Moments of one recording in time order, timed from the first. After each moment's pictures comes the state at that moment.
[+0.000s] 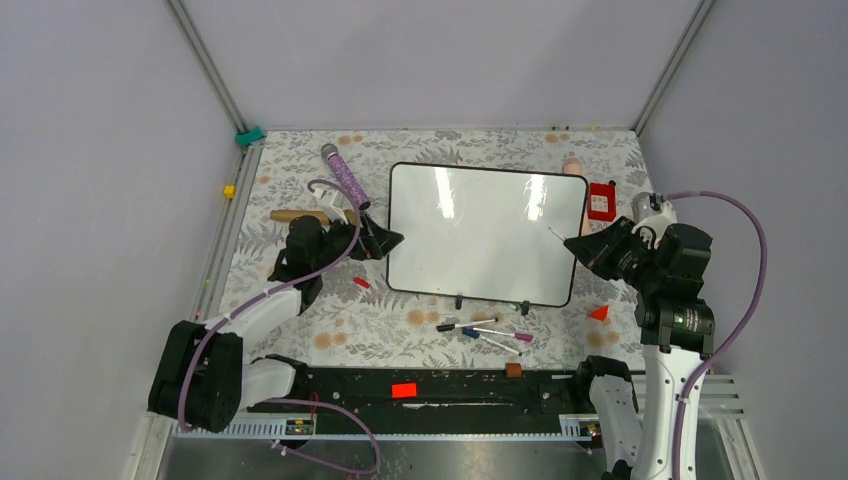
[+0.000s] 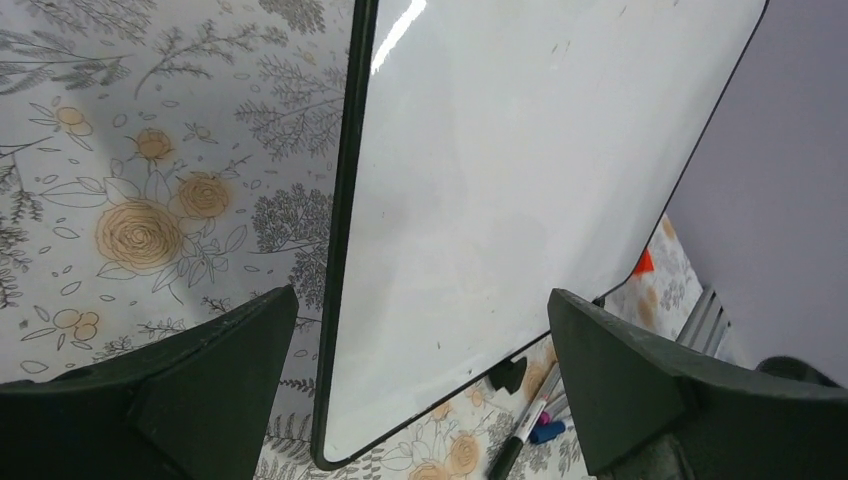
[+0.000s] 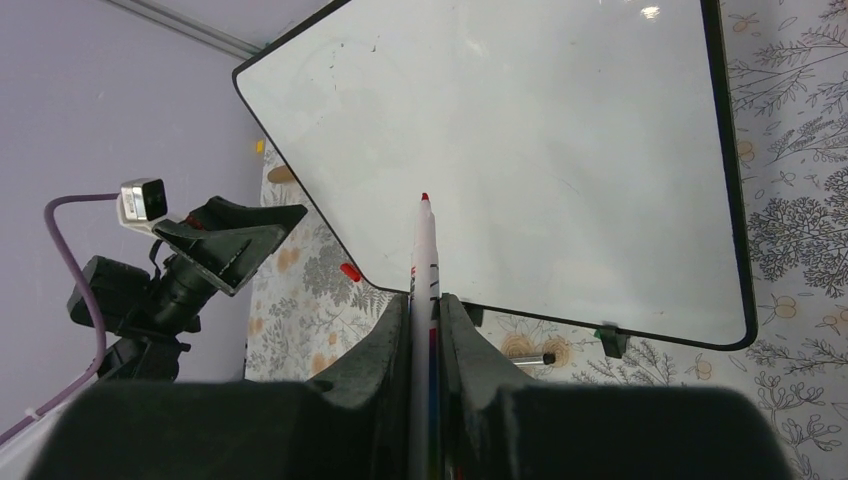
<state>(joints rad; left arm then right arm) -0.28 1.18 0.47 0.47 0.47 -0.59 -0.21 0.64 0.94 -0.77 -0.58 0.56</state>
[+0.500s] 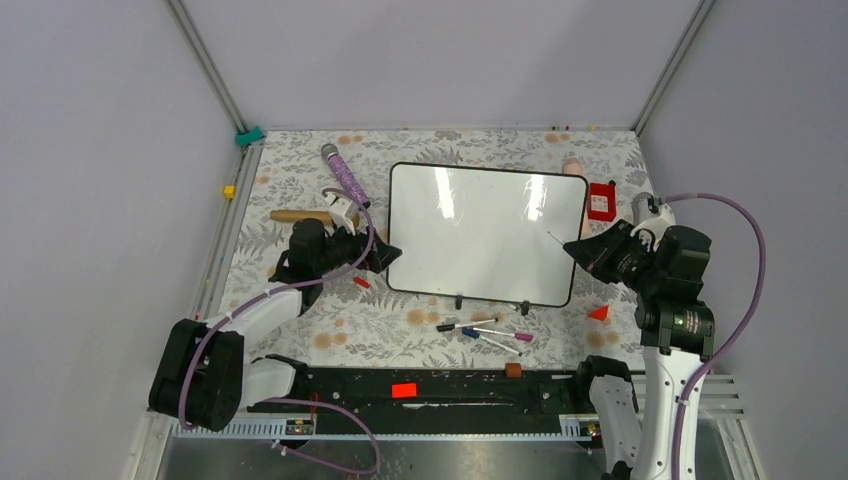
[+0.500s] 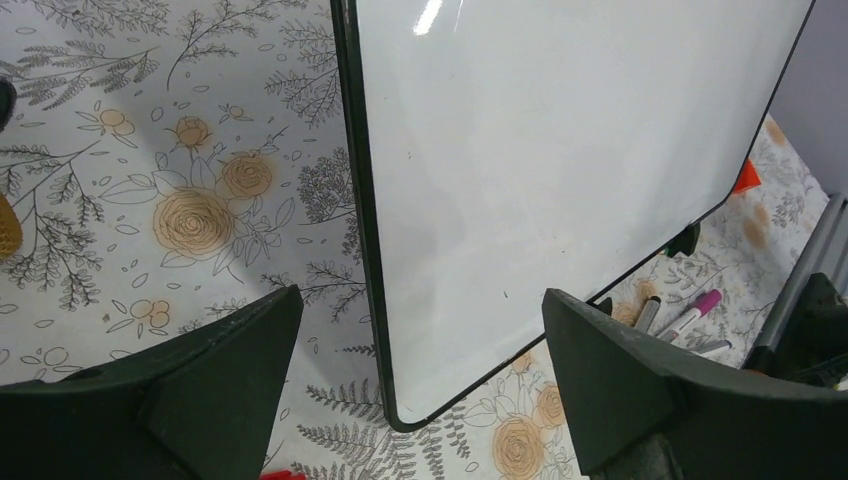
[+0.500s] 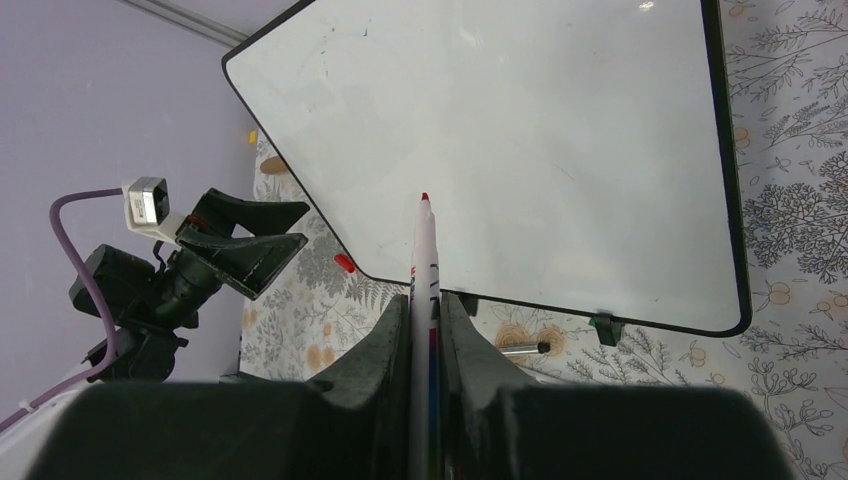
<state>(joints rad) -0.28 1.21 0.46 0.42 0.53 -0.31 -0.21 0.63 0.94 -0.80 -0.59 0.55</state>
